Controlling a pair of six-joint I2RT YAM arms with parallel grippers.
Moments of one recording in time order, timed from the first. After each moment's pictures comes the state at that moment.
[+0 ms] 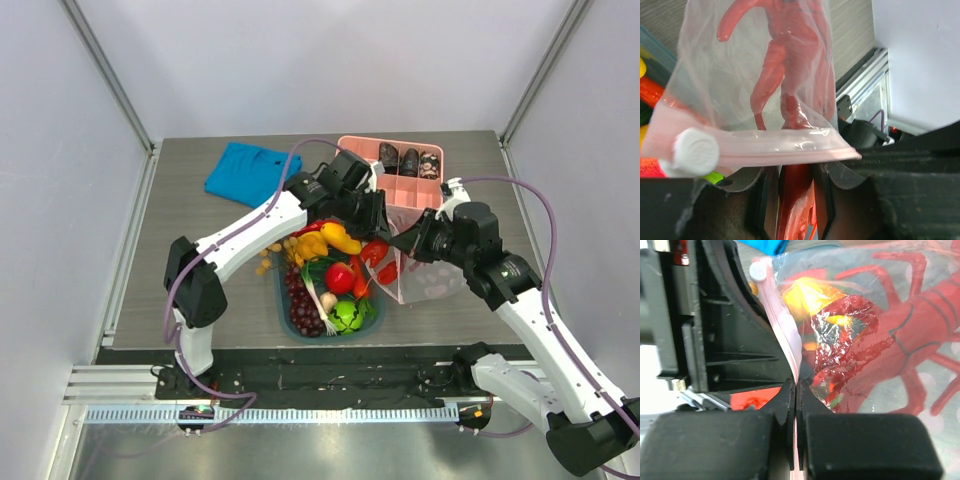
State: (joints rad) left arm -0.85 1.91 1.85 -0.74 0.41 -0.72; right arm 0.40 0.86 0.91 -0.53 -0.21 0.61
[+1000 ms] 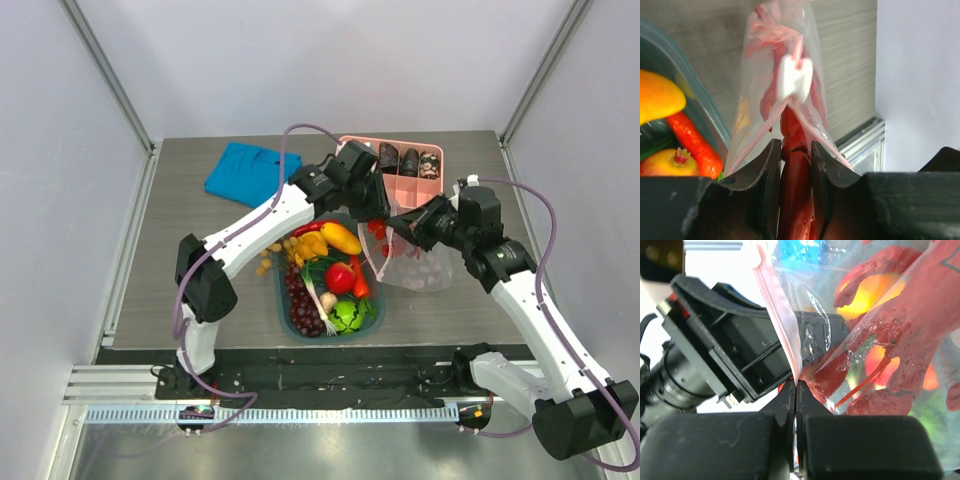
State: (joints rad) left arm -0.86 1.98 1.97 -0.74 0.14 -0.90; right arm 0.29 0.96 0.93 -0.43 -0.37 1.18
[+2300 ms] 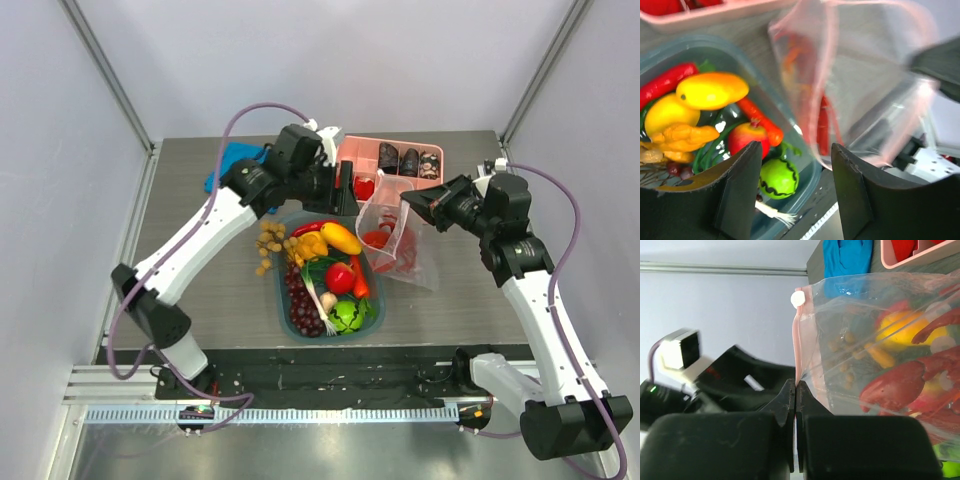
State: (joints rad) left arm -0.76 1.65 1.85 -0.86 0.21 -0.48; right arm 0.12 0.96 1.01 -0.34 -0.48 1.24
